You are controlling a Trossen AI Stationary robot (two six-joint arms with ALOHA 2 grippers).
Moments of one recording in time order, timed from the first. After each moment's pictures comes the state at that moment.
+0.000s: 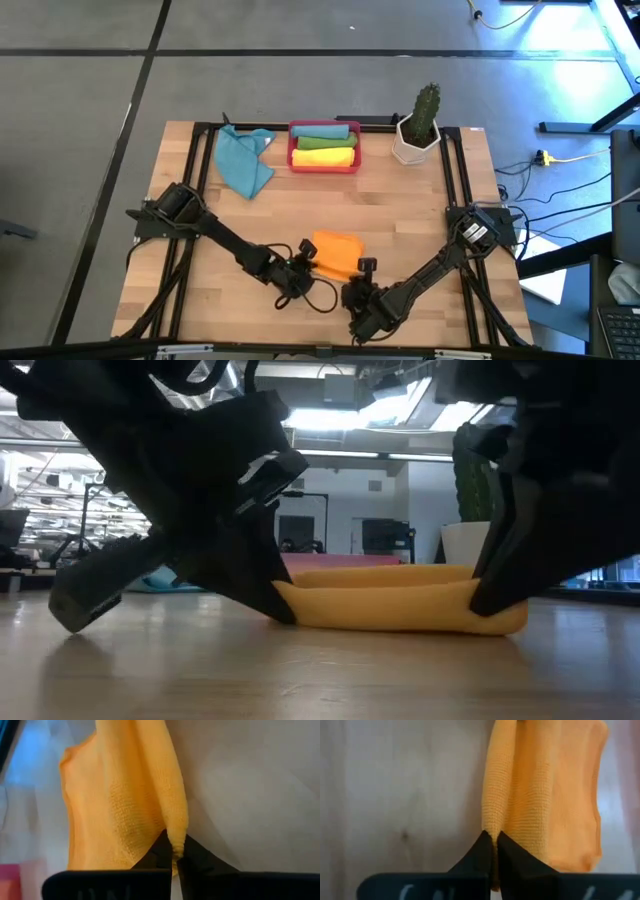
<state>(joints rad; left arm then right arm) -0.50 1.98 1.03 -0.05 -0.52 0.34 0.71 2.16 1.49 -0.84 0.62 0.68</state>
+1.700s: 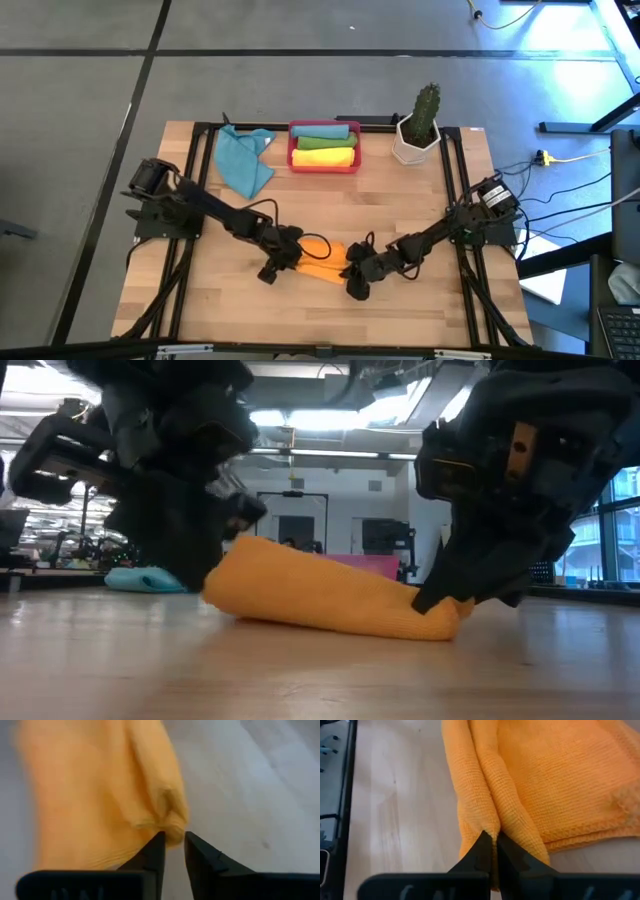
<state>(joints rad) -0.27 1.69 0.79 -0.04 0.16 0.11 0.47 1.86 0.78 0.32 0.21 0.90</state>
